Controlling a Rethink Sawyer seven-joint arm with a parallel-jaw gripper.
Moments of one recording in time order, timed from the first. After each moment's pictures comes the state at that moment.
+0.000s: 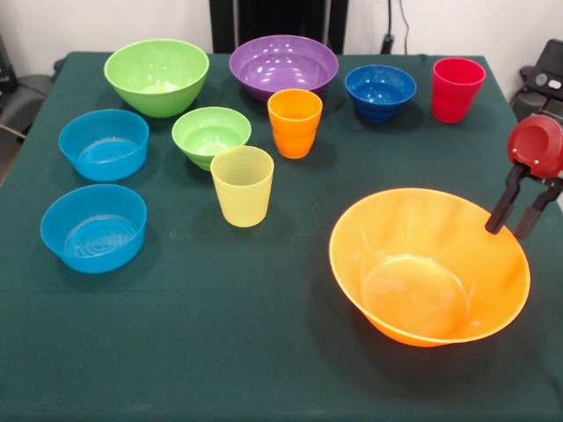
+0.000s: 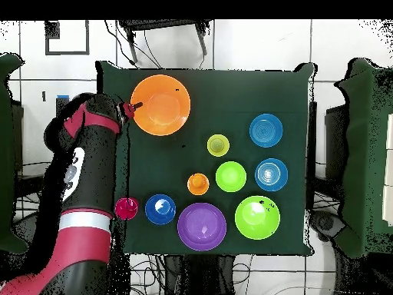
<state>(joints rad) 0.38 -0.19 -0.31 0.88 -0.34 0.66 1.90</state>
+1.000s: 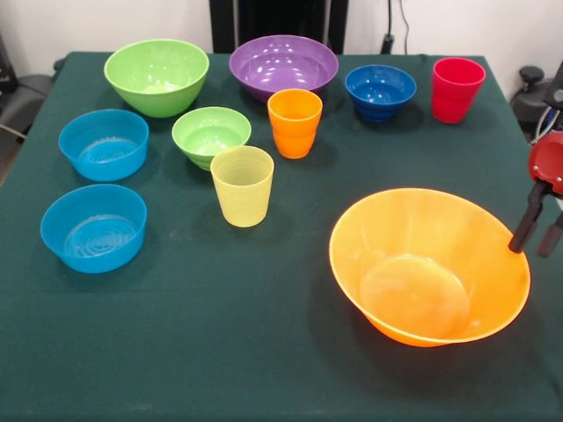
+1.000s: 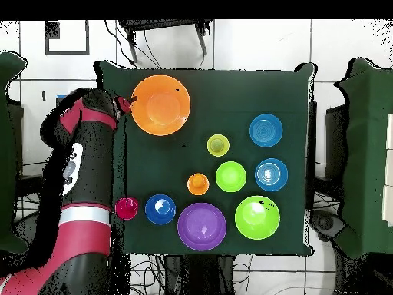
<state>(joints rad) 0.38 -0.14 -0.32 0.79 -0.31 0.66 1.90</state>
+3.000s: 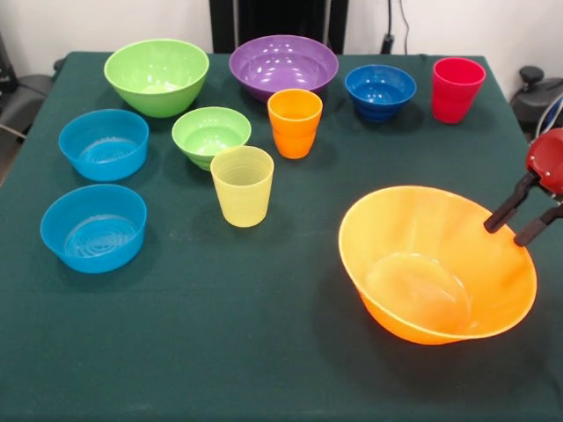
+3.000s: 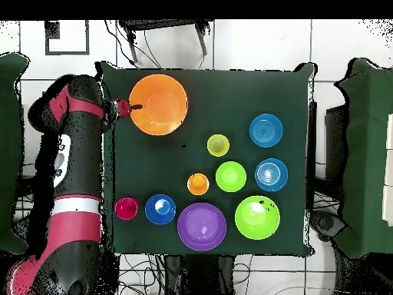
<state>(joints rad) 0.39 0.05 -0.54 0.52 -0.07 1.05 1.99</state>
